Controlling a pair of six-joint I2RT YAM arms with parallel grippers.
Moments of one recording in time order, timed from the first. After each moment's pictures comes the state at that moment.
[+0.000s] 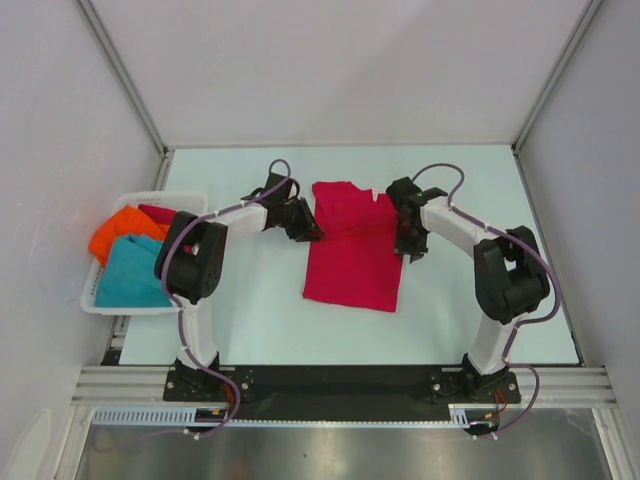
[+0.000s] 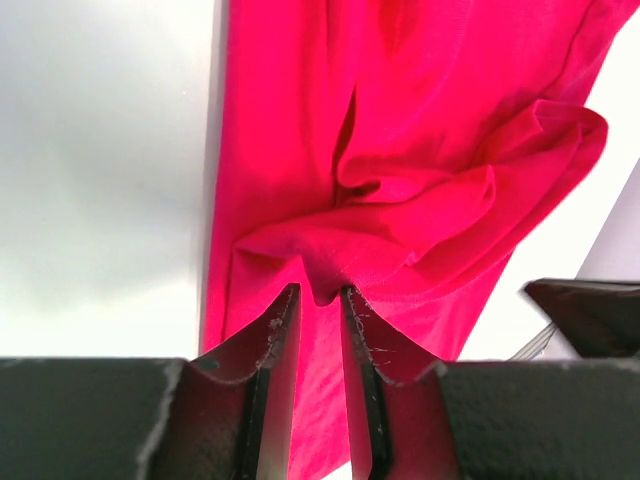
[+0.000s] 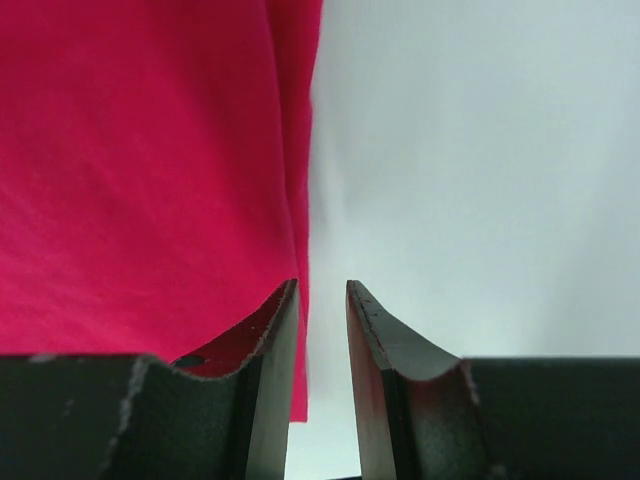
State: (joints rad) left arm -0.38 1.99 1.29 -0.25 0.42 -0.76; right arm 0.40 1.81 1.33 -0.85 0.18 0.56
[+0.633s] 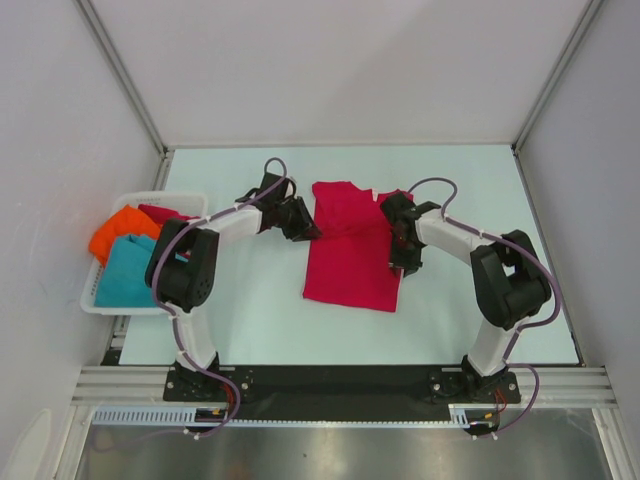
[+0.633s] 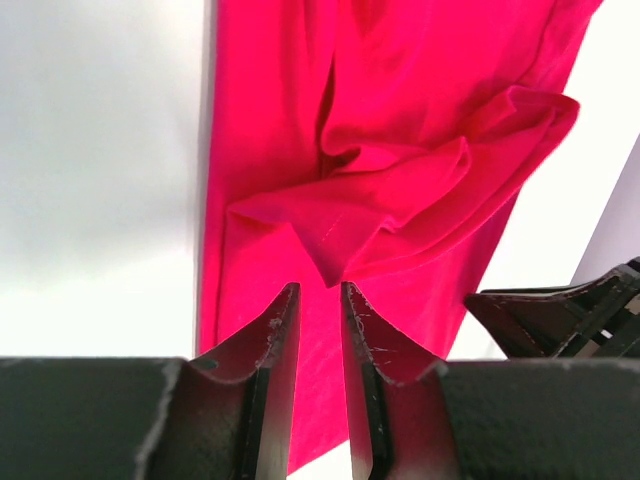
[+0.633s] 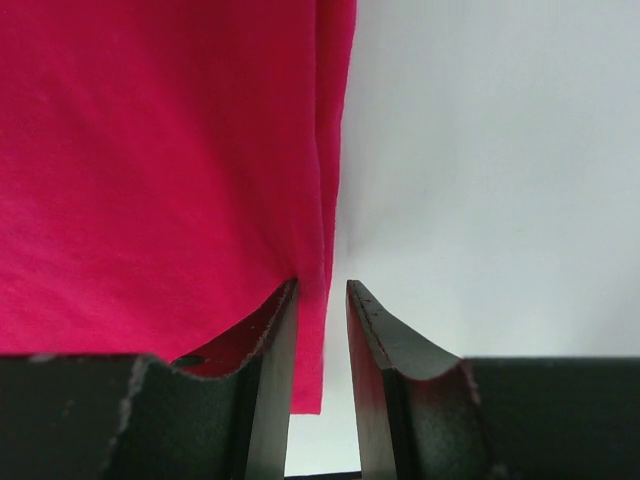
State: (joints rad) left arm -0.38 1.91 1.24 -0.25 0.40 -0.75; right arm 0.48 1.77 1.19 -0.79 0.13 0.61
